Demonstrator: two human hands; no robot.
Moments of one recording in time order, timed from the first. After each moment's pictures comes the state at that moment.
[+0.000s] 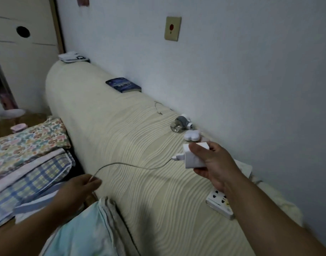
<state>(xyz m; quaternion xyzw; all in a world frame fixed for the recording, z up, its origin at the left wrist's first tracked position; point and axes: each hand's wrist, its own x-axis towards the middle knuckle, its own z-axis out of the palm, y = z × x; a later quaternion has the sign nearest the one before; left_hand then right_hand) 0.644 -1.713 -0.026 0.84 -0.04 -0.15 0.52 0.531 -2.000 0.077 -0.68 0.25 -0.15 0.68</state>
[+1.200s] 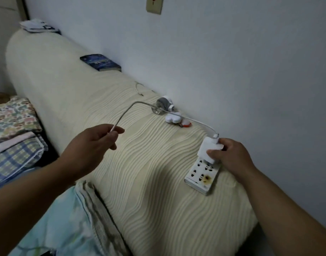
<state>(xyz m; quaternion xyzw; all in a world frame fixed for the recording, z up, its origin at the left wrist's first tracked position) 0.621 -1.787 0.043 0.81 -0.24 -0.07 0.53 0.472 -2.086 0.056 -0.86 0.32 -0.17 0.35</state>
